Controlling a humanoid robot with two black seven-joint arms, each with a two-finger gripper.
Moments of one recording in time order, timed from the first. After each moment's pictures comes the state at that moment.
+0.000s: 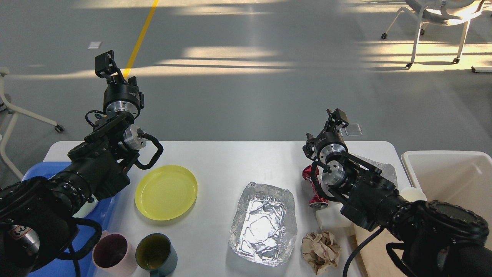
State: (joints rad) left arm -1.02 0.07 -0.57 -0.30 -0.11 0.19 -0.55; right arm 0.88 0.09 0.32 0.30 0.38 -0.11 0.37
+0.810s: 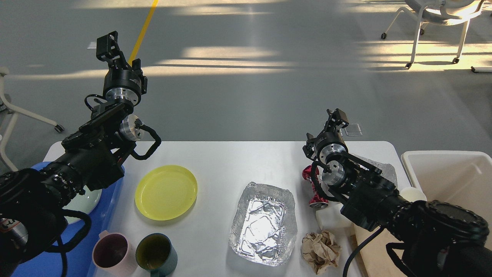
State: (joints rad) left arm -1.09 0.13 -0.41 -0.38 -0.11 0.14 -0.56; right arm 0.88 0.09 0.32 0.30 0.38 -0.11 0.37
